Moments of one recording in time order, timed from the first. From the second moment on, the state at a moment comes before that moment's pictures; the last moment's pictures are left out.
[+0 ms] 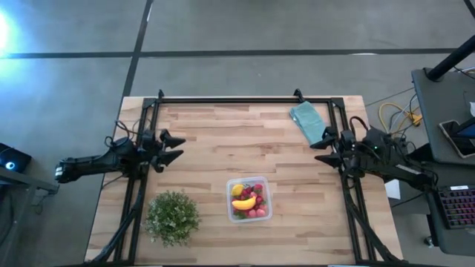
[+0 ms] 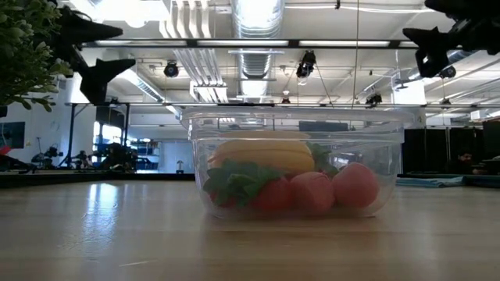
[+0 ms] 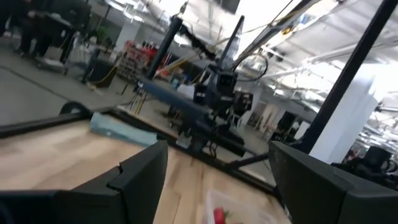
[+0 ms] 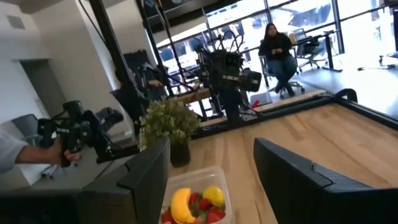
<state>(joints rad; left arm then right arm) 0.13 0.04 0.01 0.20 -0.01 -0.47 -0.28 0.00 0.23 -0.13 -0.40 0.35</state>
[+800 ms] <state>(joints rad) 0.13 0.05 0.00 0.15 -0.02 -0.52 -0.16 0.01 0.01 0.27 -0.47 0.52</state>
